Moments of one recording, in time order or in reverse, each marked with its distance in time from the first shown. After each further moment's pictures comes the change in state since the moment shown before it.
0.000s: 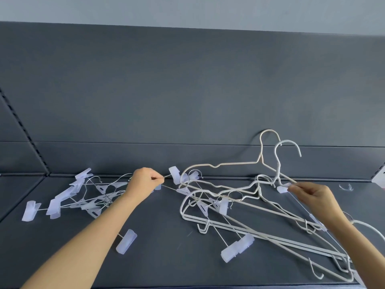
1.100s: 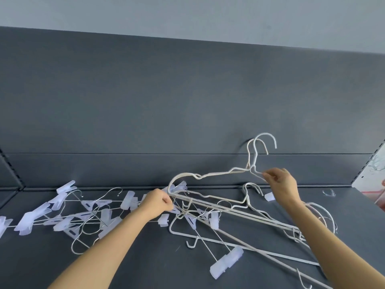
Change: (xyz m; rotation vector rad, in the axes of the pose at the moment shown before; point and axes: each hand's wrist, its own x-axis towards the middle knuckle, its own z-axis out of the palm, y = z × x) left_hand 0.012 0.015 0.058 0.041 -0.351 -0.042; right_hand 0.052 -0.027 0.035 -0.090 0.137 -0.031
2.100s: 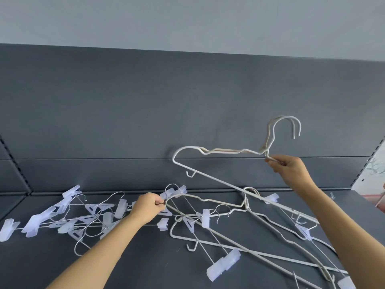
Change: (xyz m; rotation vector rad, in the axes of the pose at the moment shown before) left_hand -0.021 -0.003 -0.014 0.076 0.168 -0.045; right_hand 0.015 -0.036 -0.046 0.156 -0.072 -0.091
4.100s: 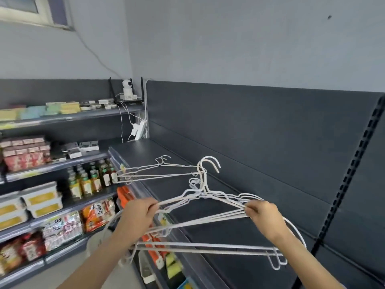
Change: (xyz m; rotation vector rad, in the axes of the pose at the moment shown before) left_hand -0.335 -0.469 -0.417 0.273 0.829 -0.480; right_hand -0.245 -0.453 0.620 -0.097 -0.806 -0.707
